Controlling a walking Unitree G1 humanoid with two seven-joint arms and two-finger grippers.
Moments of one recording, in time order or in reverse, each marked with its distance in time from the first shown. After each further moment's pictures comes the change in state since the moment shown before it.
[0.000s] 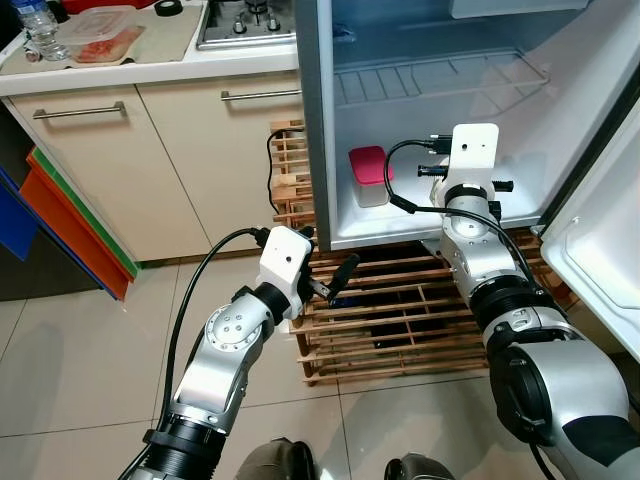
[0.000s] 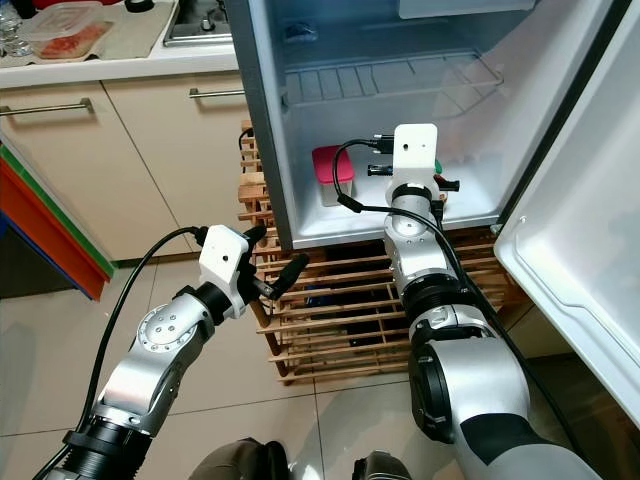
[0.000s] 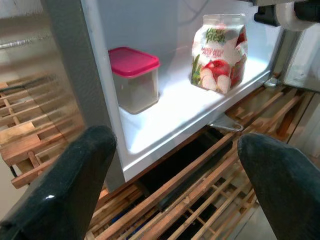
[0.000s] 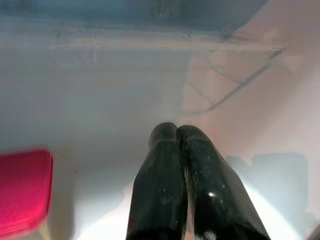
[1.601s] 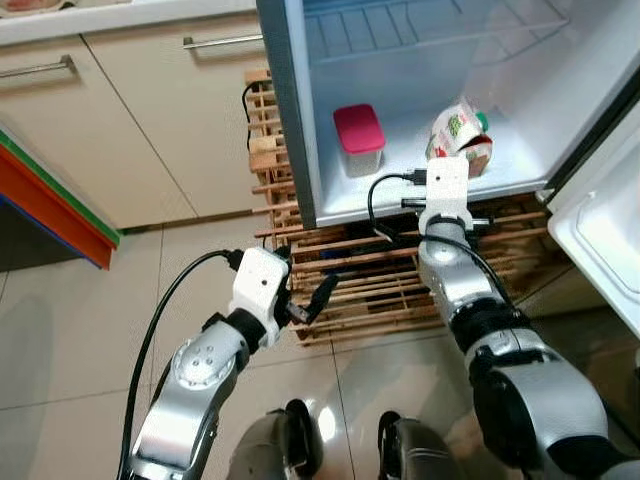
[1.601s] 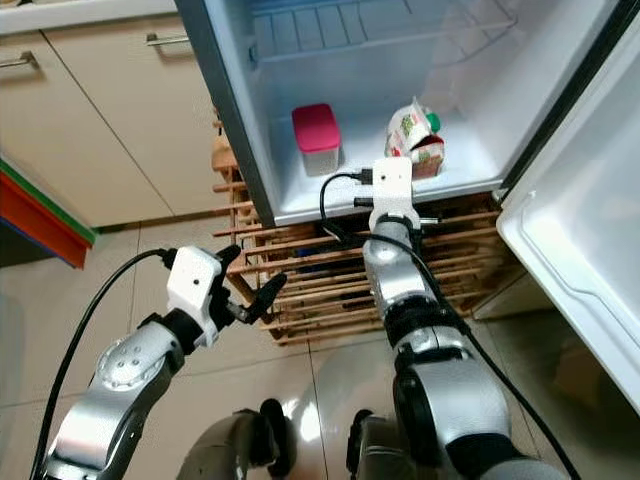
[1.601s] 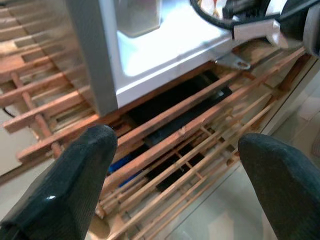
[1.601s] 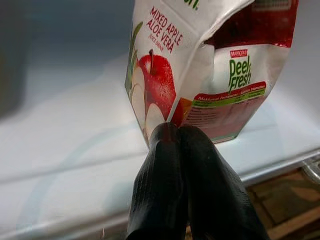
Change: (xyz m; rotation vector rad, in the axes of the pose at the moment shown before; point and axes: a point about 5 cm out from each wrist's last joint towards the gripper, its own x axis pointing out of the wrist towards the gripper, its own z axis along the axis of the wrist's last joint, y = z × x) left arm -0.033 -0.003 0.002 -0.008 0.074 0.045; right arm -0.007 0.006 -0.025 -0.121 0.135 -0.055
